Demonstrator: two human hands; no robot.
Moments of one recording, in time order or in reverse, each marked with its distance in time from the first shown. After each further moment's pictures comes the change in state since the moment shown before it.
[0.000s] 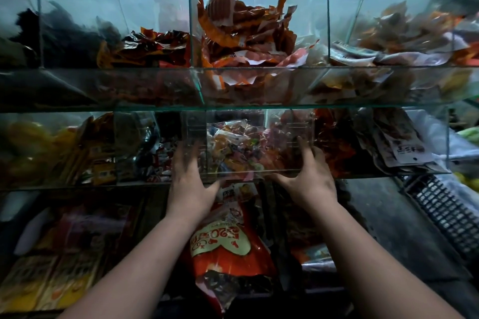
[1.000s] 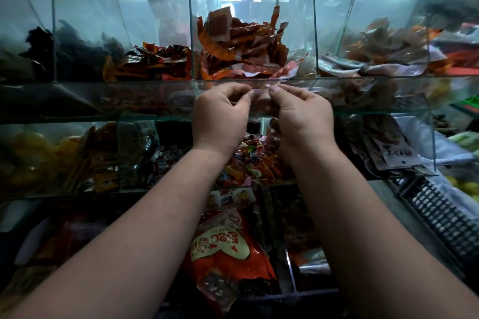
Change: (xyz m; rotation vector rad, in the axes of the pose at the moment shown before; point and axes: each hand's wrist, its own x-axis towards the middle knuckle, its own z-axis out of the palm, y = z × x) left_hand 0.030 0.157 -0.082 -0.527 0.363 0.404; right_hand -0.038 -0.147 -0.113 1.393 0.106 0.028
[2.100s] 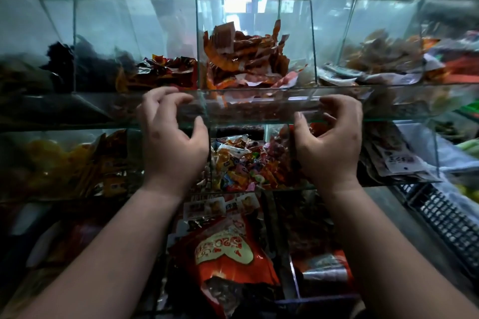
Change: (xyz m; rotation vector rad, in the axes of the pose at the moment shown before) left_hand -0.029 -0.007 -0.081 0.326 0.125 0.182; right_hand 0.001 0.015 -0.064 -0.770 0.151 -0.855
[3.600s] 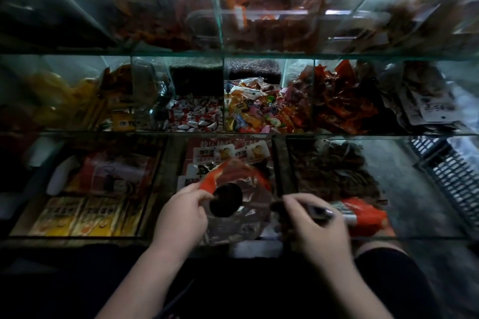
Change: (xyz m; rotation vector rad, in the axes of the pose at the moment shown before) left_hand -0.212 -0.081 -0.018 0.285 -0.764 -0.536; right_hand -0.226 0.043 -0.026 0.467 -0.536 0.913
